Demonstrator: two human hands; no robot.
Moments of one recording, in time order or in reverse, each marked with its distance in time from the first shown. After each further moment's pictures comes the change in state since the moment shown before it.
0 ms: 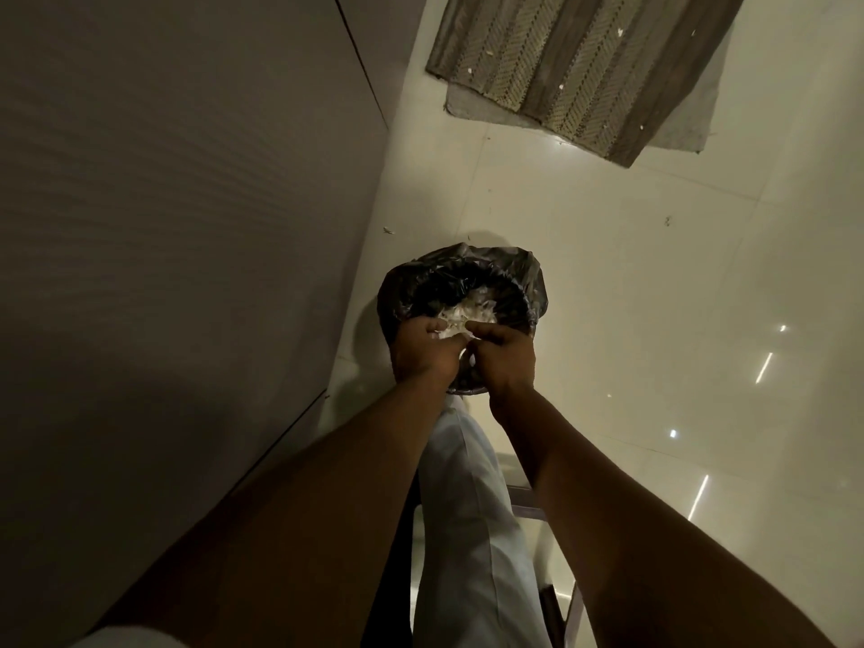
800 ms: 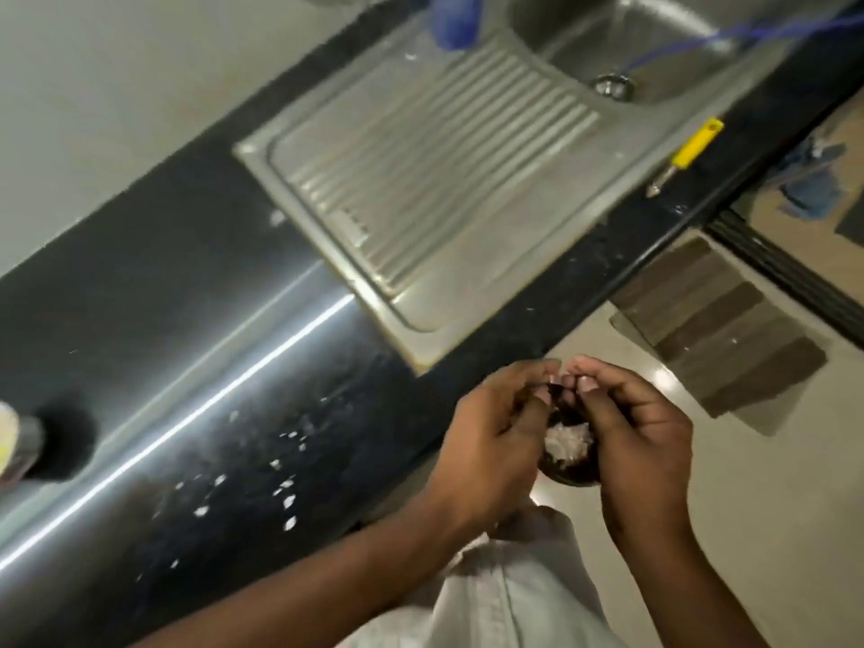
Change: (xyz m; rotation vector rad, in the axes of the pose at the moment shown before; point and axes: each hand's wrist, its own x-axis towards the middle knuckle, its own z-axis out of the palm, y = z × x) left_hand -0.430 0.014 -0.352 -0.519 0.074 0.700; right_hand -0.490 -0.178 -0.050 0.064 -0.371 -0.797
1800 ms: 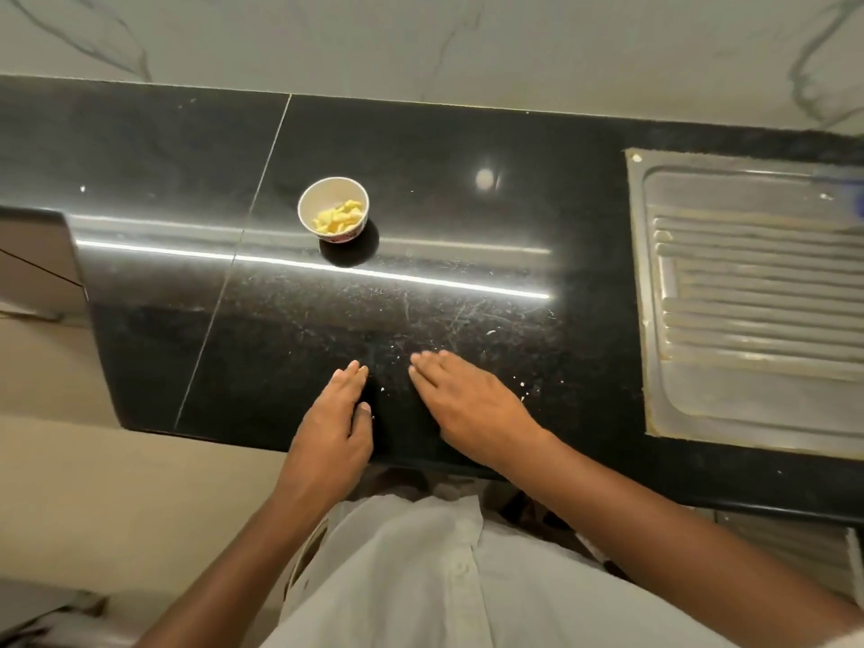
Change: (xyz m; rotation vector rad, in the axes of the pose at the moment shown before) left_hand -0.230 -0.126 -0.224 0.280 0.862 -0.452; right_hand -0.124 0.040 0.280 -1.255 -1.577 -1.433
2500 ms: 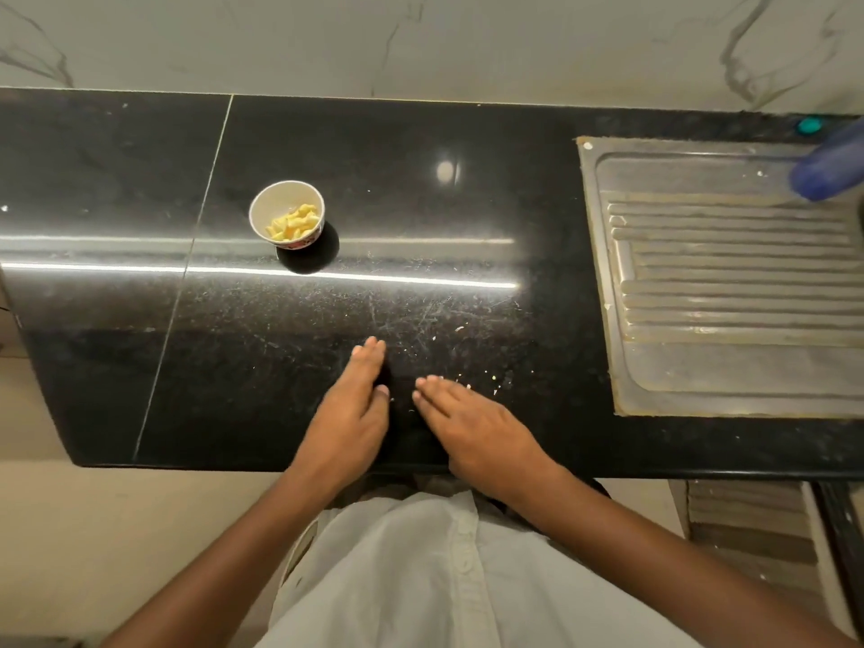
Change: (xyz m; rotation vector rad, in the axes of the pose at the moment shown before) left_hand 0.030 0.031 0.017 -0.120 -0.174 0.132; right_hand -0.051 -0.002 0.012 0.058 0.050 0.094
